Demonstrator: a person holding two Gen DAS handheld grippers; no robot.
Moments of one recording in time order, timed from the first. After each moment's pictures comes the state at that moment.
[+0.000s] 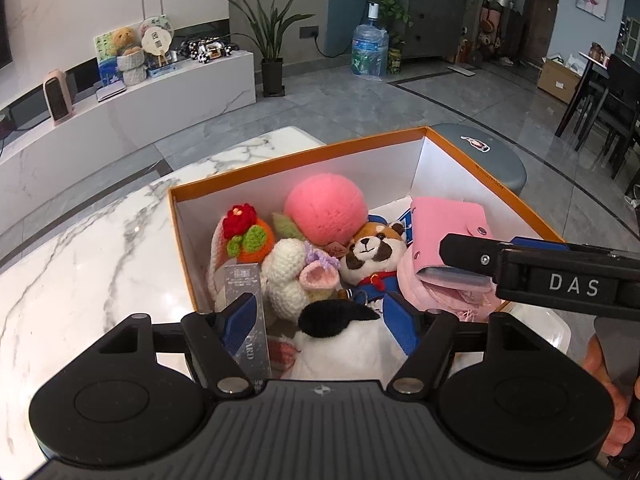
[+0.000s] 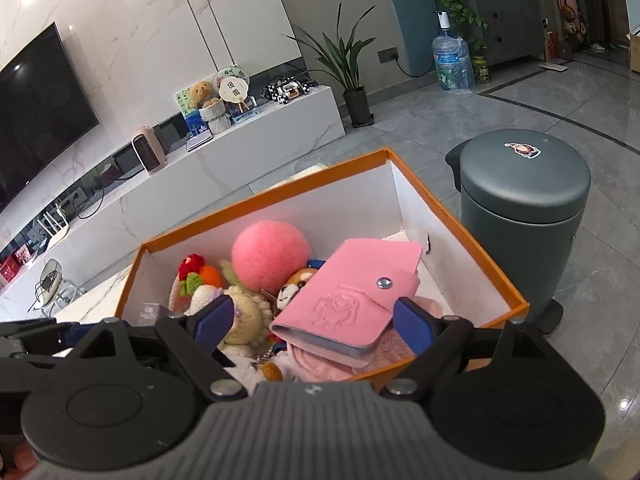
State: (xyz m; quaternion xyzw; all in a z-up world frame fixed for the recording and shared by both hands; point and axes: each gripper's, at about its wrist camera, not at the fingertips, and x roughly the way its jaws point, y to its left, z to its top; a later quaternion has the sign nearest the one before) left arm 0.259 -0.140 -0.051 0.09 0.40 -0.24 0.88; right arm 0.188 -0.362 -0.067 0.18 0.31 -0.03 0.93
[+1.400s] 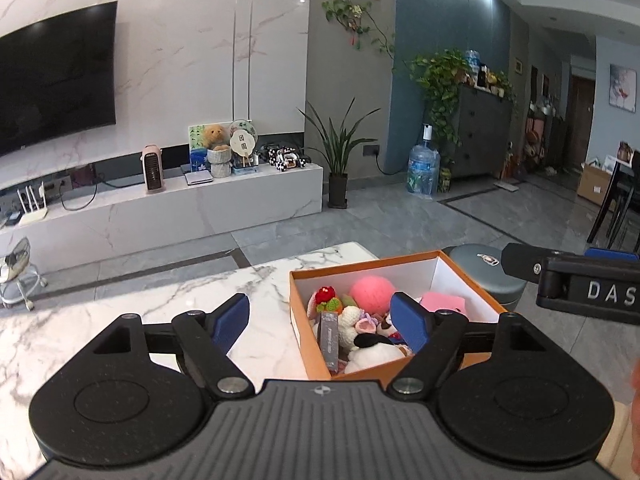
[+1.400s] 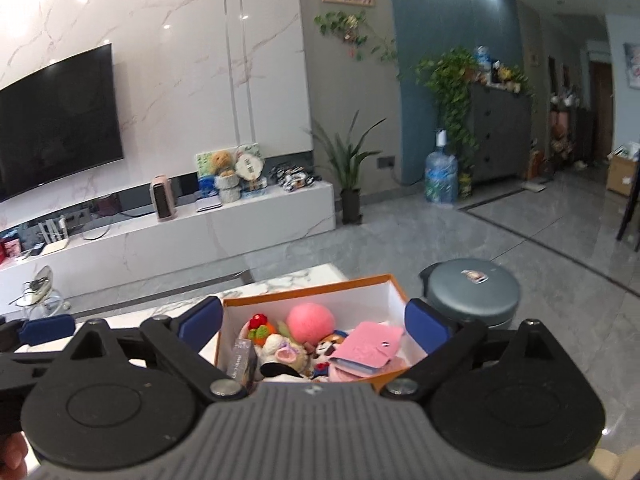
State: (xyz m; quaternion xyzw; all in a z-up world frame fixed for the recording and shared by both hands) left arm 0.112 -0.050 0.067 0.02 0.24 -0.16 0.96; right arm 0.030 -0.261 0.084 0.05 0.19 -0.07 0.98
